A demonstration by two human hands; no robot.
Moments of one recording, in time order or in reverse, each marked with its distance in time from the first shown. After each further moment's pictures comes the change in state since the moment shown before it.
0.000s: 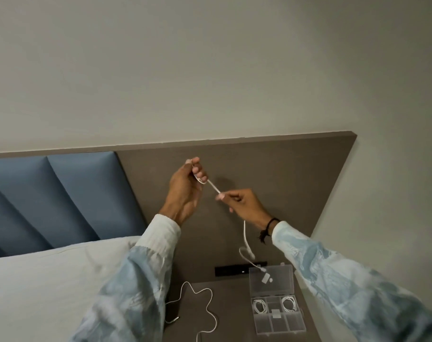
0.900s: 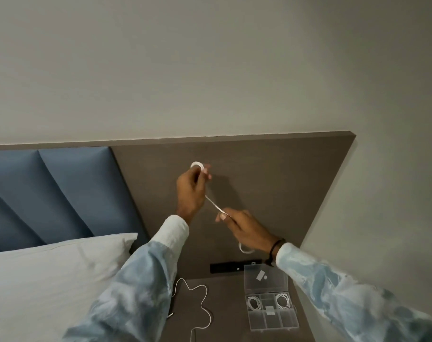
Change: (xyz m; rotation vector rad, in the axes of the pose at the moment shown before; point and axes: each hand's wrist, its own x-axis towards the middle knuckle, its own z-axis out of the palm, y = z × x) left_hand -0.001 -0.034 -0.017 0.976 0.086 0.482; right_hand -0.039 0.028 0.001 -0.457 -0.175 -0.216
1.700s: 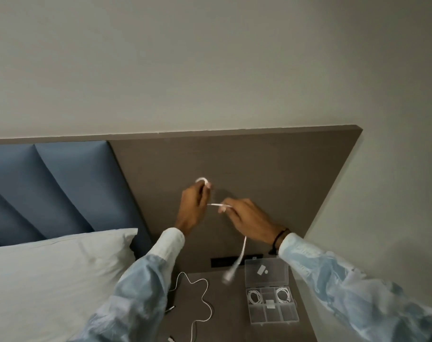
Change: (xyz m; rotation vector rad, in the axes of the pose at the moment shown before) left_hand -0.030 -0.033 -0.005 0.266 -0.193 0.022; right_hand 0.013 0.003 -0.009 -0.151 0.005 -0.078
